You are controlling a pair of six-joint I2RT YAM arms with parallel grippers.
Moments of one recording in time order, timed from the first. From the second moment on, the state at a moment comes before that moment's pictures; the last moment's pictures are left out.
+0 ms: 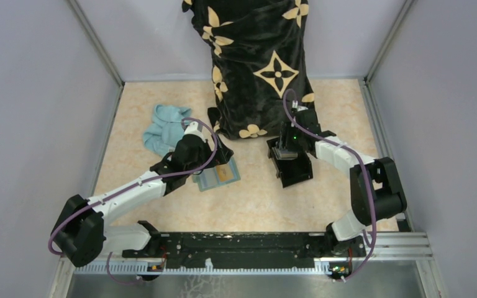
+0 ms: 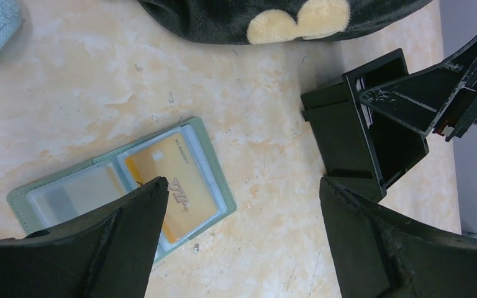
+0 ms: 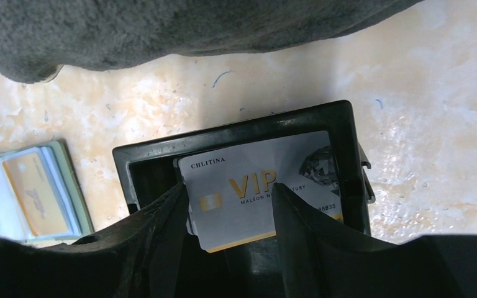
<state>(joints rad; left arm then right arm) -0.70 1.22 0.68 0.05 -0.17 -0.74 0.31 1.54 0.92 -0.21 -0.11 0.36</state>
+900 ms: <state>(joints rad) -0.79 1.43 0.68 0.18 -0.07 -0.77 0.35 1.55 0.95 -0.23 -0.15 0.38</state>
